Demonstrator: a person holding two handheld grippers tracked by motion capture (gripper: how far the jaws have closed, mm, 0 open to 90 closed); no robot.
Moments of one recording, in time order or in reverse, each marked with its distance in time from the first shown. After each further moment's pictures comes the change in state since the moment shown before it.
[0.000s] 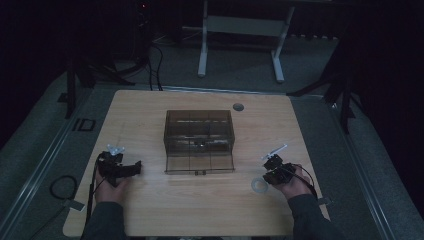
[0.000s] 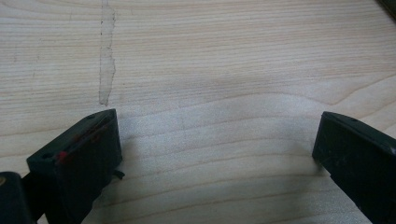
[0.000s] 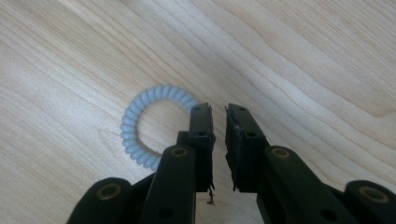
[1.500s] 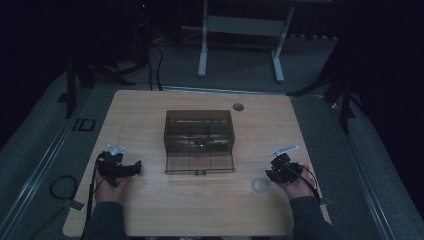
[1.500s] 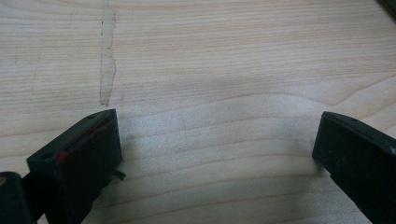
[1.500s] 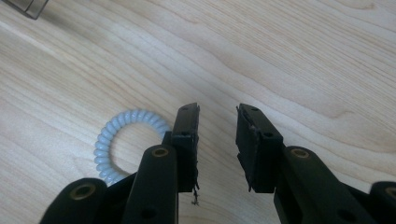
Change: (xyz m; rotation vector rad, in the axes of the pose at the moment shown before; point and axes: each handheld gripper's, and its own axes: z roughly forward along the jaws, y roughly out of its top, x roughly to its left) left arm 0.000 0.000 0.000 0.000 -0.001 0.000; right arm -0.012 -0.010 -0.006 -0.140 -0.058 0.087
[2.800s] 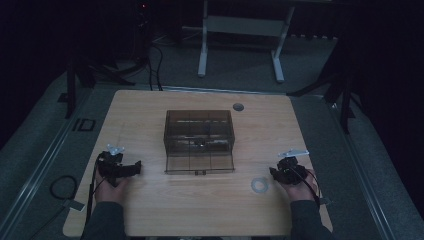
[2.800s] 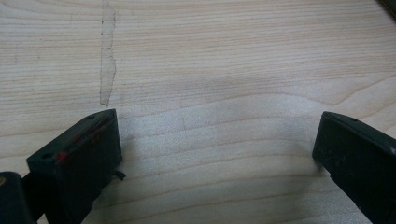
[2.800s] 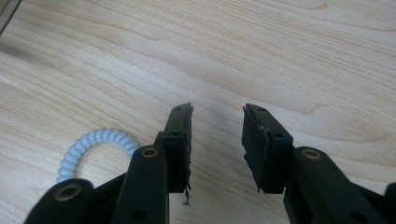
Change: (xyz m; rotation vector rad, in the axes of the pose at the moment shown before) left arm 0.000 0.000 0.000 0.000 0.000 0.000; right arm -0.014 -0.018 0.006 -0.132 -0.044 0.125
